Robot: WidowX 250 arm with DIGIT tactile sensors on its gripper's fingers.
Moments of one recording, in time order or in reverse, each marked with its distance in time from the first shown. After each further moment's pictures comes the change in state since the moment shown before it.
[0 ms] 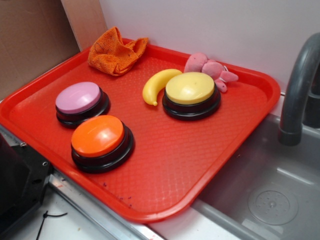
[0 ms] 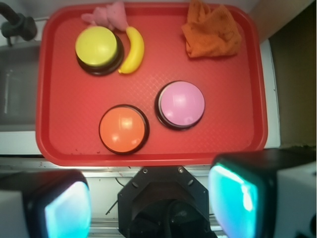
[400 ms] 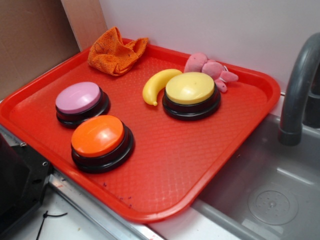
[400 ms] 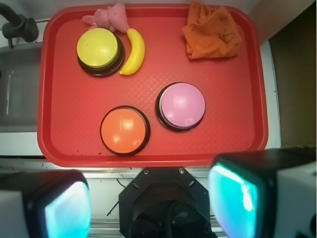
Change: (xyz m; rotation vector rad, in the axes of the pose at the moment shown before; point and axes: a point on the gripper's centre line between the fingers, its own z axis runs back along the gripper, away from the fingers) arm 0.002 -0.002 0.003 -0.008 -0.011 -0.009
